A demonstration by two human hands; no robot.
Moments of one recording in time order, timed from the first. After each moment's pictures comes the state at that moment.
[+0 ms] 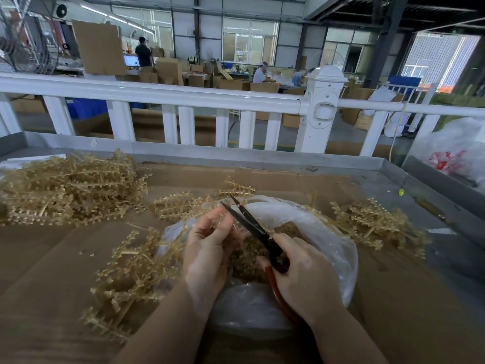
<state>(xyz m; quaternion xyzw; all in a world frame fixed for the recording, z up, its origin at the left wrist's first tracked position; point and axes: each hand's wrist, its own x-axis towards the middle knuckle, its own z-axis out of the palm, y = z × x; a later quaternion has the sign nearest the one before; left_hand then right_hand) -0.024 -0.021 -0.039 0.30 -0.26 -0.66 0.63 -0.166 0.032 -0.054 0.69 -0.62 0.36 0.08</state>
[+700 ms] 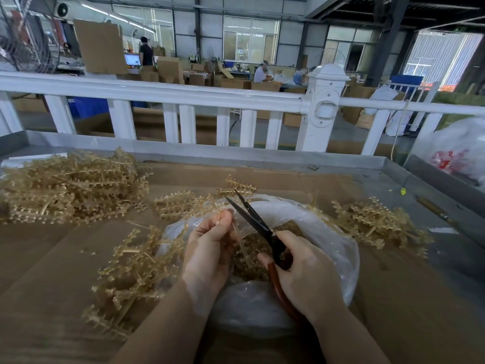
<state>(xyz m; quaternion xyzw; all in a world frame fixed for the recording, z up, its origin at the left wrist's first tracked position) -0.022 -0.024 -0.039 0.30 -0.26 -0.70 0.60 -0.165 0.032 -0.053 0.68 -0.62 0.39 0.05</state>
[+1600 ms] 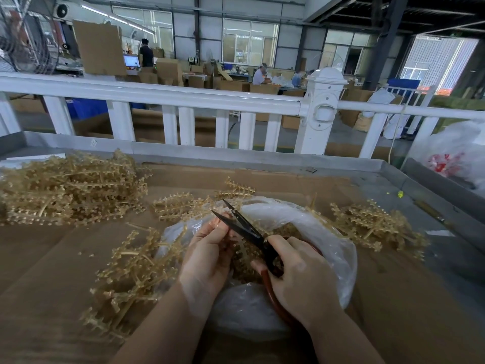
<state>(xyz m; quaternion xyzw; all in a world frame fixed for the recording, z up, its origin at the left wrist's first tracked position) -0.020 -0.031 -0.049 0.31 -0.22 -0.72 0.58 -0.163 0.032 -0.055 0.70 -0.61 0.33 0.14</state>
